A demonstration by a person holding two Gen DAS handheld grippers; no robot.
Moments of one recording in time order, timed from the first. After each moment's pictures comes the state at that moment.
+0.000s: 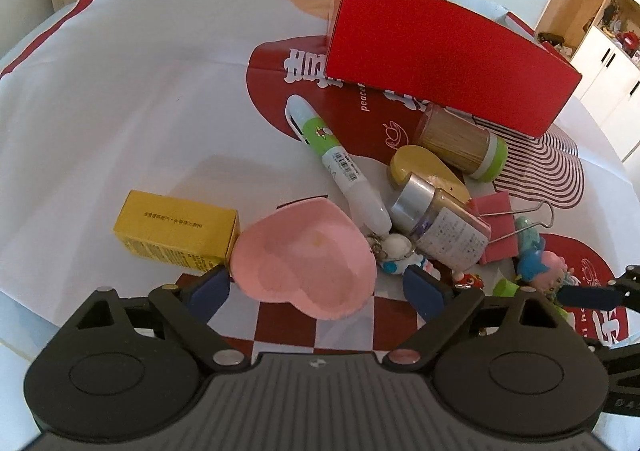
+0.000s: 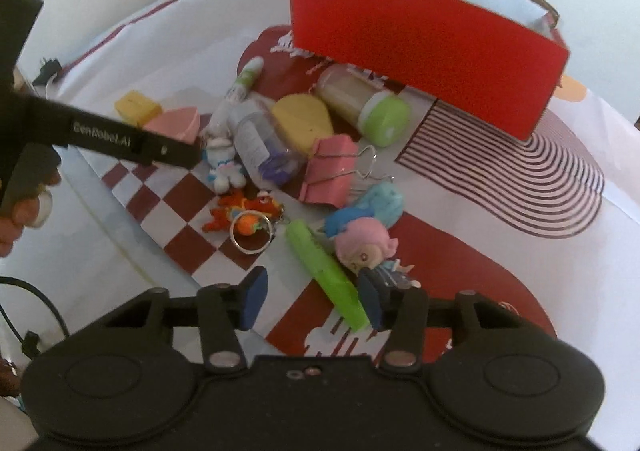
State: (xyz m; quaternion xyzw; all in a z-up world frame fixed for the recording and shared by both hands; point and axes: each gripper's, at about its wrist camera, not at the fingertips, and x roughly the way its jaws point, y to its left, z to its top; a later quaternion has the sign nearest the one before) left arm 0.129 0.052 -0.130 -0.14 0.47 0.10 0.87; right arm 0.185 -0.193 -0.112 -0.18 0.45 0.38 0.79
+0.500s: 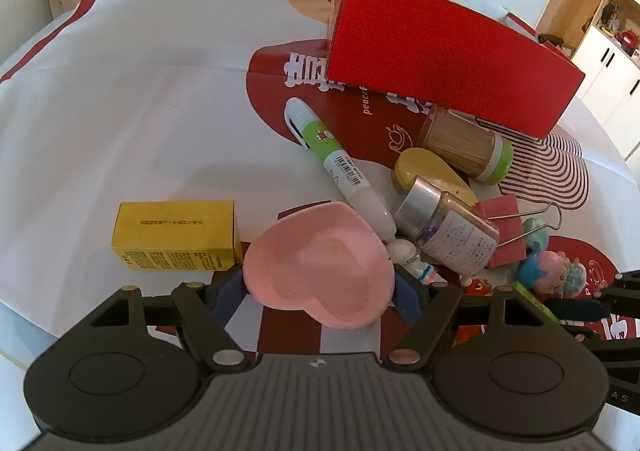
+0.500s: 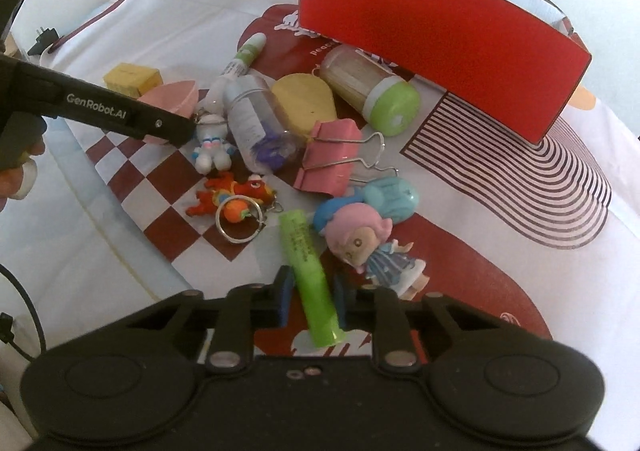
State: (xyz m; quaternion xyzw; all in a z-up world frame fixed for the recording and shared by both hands) left arm 0.131 0.052 -0.135 -0.13 0.46 0.10 0.87; right arm 0.185 -0.187 -0.123 -0.22 0.45 0.38 0.78
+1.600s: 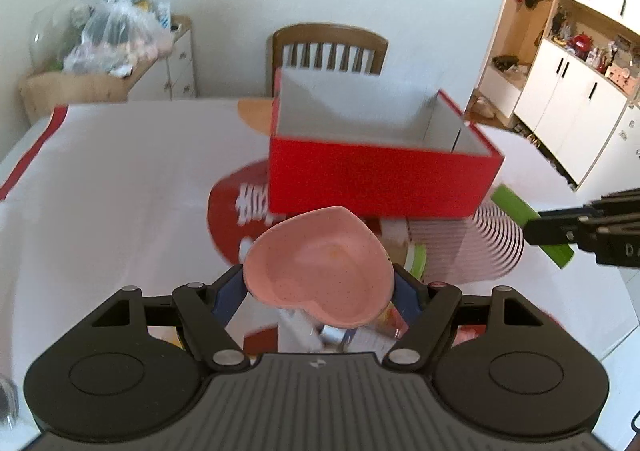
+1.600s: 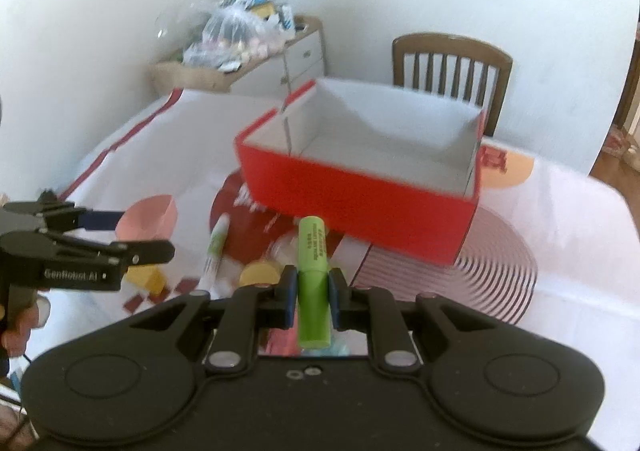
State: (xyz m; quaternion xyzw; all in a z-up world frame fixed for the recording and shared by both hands) left arm 0.157 0.029 -0.023 -0.08 0.39 0.05 0.92; right arm 0.258 -0.209 0.015 -0.08 0.39 0.36 0.84
